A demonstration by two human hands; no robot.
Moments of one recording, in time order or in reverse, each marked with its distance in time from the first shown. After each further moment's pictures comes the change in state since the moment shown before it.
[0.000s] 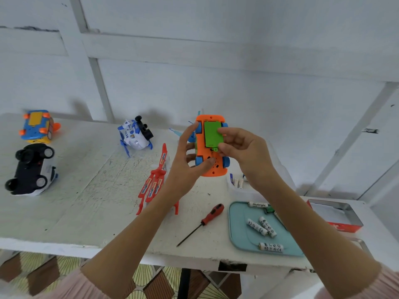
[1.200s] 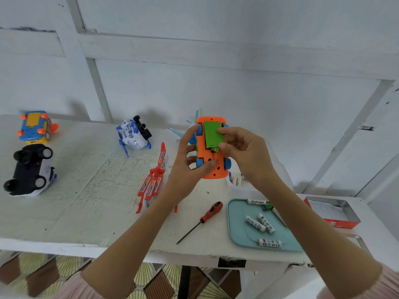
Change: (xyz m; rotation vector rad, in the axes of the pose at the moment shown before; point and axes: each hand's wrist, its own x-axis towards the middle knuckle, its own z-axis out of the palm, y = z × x) left_hand -0.011 0.009 0.005 -0.048 -0.021 -0.035; right_hand -0.004 0.004 -0.003 -0.215 0.032 -0.118
